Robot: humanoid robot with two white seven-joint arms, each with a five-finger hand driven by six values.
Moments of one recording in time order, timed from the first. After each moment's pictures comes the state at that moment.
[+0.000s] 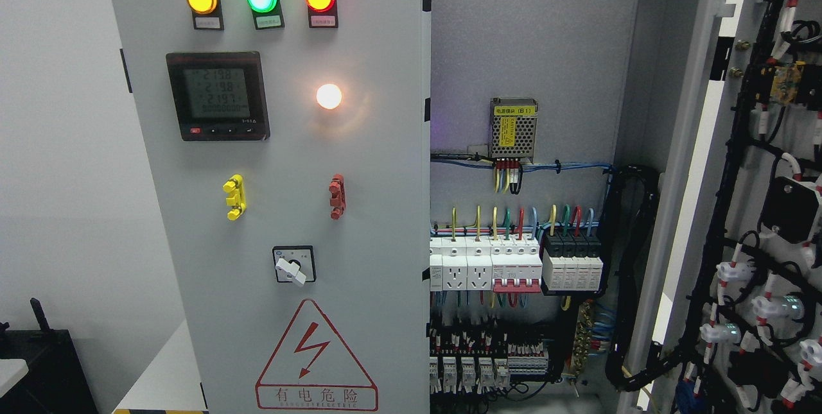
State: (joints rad) left arm 0.04 -0.05 0.09 0.00 0.04 -0.15 -0.17; right arm 0.57 -0.16 0.38 -1.91 -0.12 -0.36 0.05
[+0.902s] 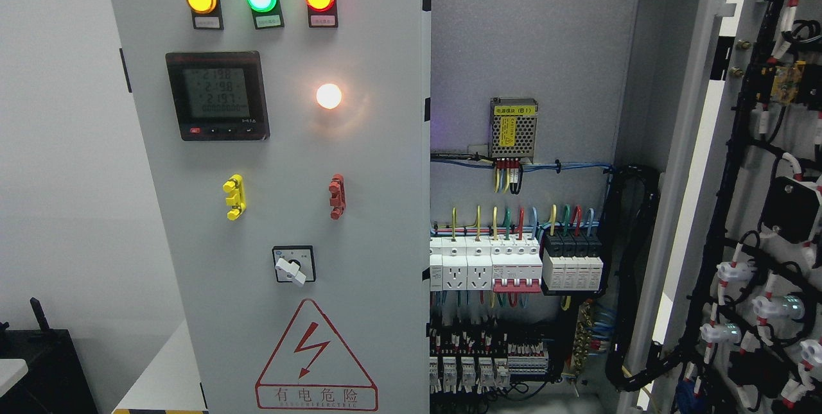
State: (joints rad) left arm 0.04 -0.05 0.09 0.00 0.04 -0.15 -0.17; right arm 0.31 -0.10 0.34 -1.95 -0.12 -0.25 0.05
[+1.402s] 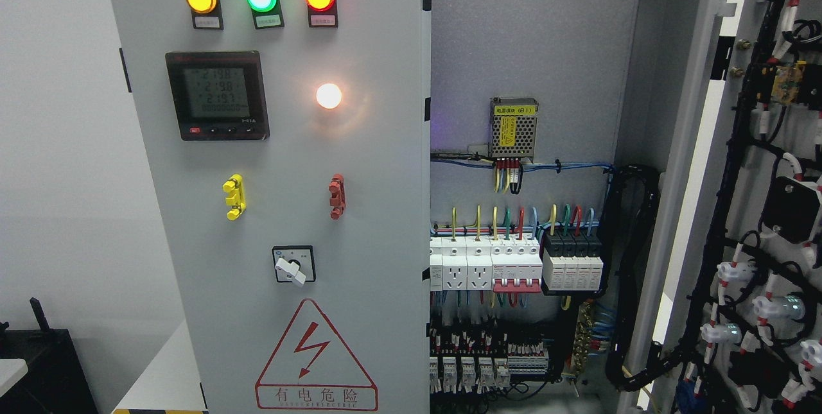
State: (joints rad) left arm 0.04 -0.05 0.09 0.00 0.04 -0.15 -0.17; right arm 0.15 -0.08 0.35 -1.95 -0.12 -0.19 0.05
